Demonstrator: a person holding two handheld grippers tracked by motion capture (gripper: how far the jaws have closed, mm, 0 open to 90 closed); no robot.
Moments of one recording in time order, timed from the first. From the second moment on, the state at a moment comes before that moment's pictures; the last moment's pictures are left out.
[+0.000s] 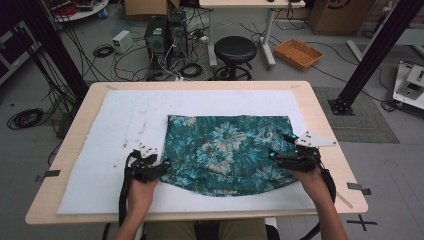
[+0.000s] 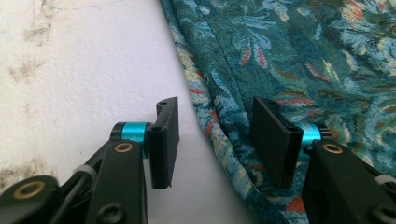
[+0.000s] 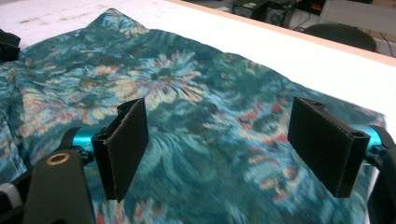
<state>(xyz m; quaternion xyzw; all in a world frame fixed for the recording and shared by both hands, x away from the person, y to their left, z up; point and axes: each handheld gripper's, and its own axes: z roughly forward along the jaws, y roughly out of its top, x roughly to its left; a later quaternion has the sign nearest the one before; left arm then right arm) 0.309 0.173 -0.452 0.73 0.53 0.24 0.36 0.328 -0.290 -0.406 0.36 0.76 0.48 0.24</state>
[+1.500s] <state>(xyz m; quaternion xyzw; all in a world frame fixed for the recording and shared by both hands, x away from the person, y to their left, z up) 0.299 0.186 -0.451 0.75 0.51 0.17 0.40 0.461 -0.033 -0.379 0.26 0.86 0.42 0.13</state>
